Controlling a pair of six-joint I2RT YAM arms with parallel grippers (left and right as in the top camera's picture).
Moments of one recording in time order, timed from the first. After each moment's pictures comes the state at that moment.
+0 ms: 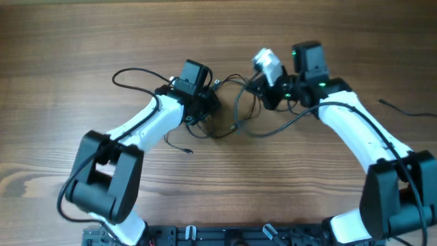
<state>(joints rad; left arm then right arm) -0.43 1.82 1.11 -0.44 0.14 -0.97 0.23 1.66 1.11 -0.34 -0.67 -0.33</state>
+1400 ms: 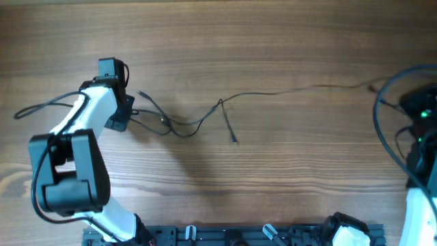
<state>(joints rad) 0.09 1.83 1.11 -0.71 -0.21 -1.20 -0.39 0.99 1.12 -0.68 -0.07 0.51</state>
